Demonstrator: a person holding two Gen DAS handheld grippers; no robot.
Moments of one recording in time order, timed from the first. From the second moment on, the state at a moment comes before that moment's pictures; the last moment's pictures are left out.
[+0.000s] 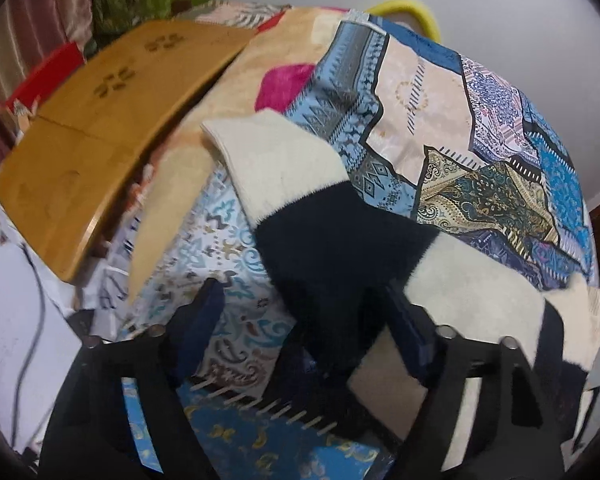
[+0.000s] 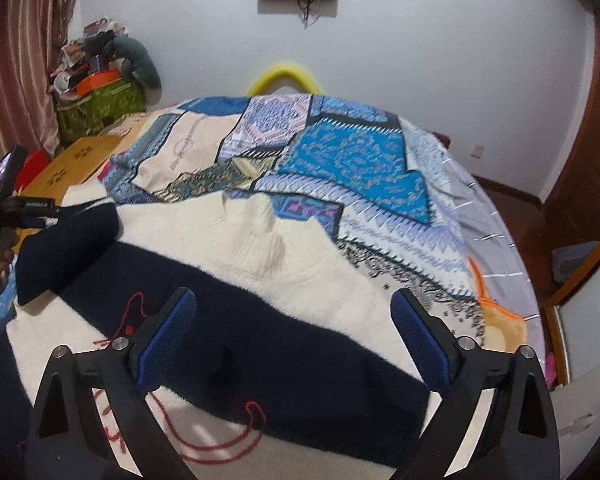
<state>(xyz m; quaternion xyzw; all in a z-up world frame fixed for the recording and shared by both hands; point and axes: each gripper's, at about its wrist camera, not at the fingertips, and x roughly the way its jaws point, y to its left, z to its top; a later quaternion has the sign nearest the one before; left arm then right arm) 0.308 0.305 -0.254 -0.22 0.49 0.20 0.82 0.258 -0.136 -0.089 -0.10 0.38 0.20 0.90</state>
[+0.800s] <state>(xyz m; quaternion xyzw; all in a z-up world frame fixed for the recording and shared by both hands) 0.316 0.271 -0.197 -0.21 0.47 0.13 0.85 0.254 -0.129 -0.078 -0.12 0.39 0.23 0.88</state>
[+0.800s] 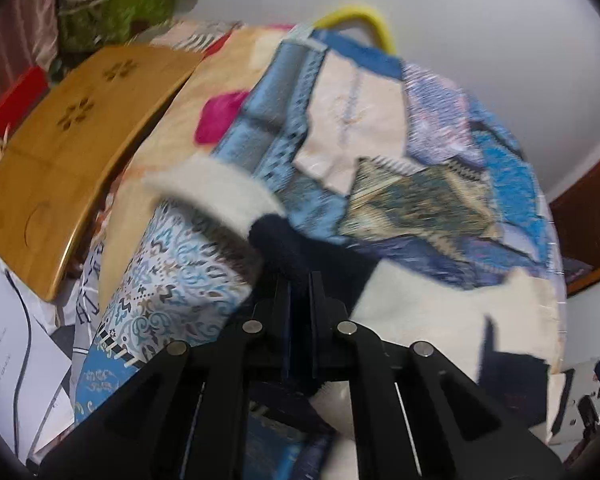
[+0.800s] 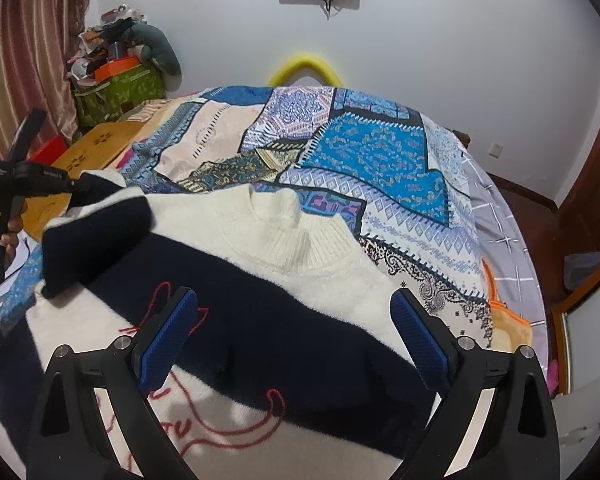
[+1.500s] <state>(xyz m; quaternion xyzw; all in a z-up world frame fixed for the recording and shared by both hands) 0.293 0.098 -0.100 -0.14 0.40 -0.03 0.91 0.224 -0.152 -0.047 -0.10 0.36 0.24 0.90</state>
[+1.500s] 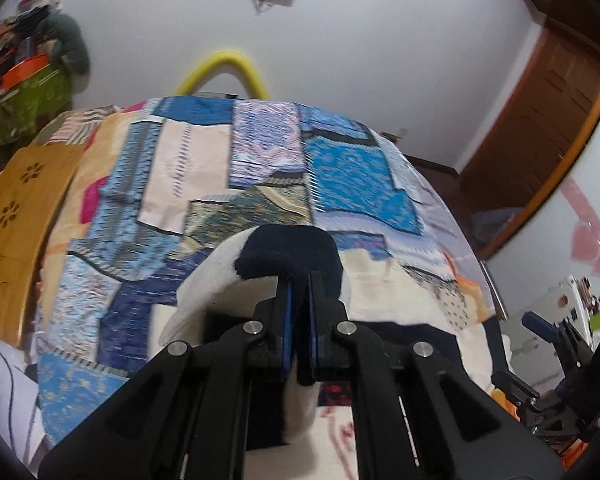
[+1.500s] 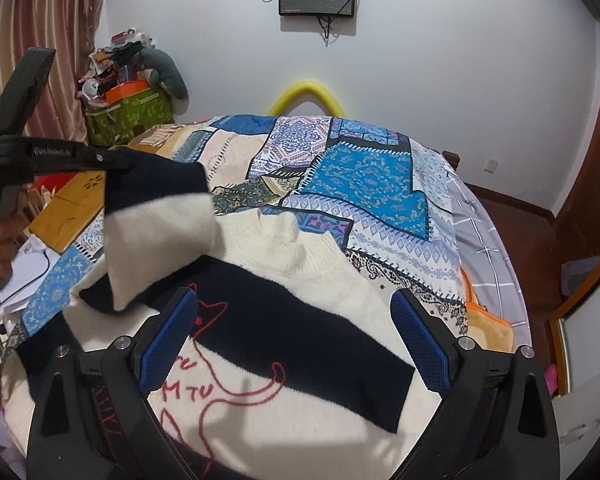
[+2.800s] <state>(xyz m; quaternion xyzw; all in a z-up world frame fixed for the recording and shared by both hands) 0.232 0.115 -0.097 -0.03 0.38 0.05 0.92 0.211 -0.098 -0.035 -0.14 0.36 0.28 0.88</state>
